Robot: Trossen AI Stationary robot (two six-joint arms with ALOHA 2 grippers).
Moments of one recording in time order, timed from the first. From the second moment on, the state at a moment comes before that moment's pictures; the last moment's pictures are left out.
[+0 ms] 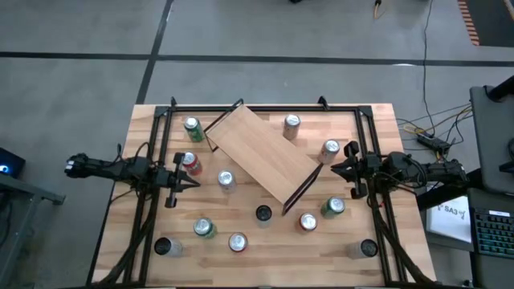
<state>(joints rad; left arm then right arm) -0.18 0.02 0.03 0.02 0.01 0.28 0.04 0.03 0.01 0.24 -0.01 0.00</state>
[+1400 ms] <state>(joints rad) -0.18 0.02 0.03 0.45 0.02 -0.23 0.04 0.03 0.01 0.24 -0.01 0.00</state>
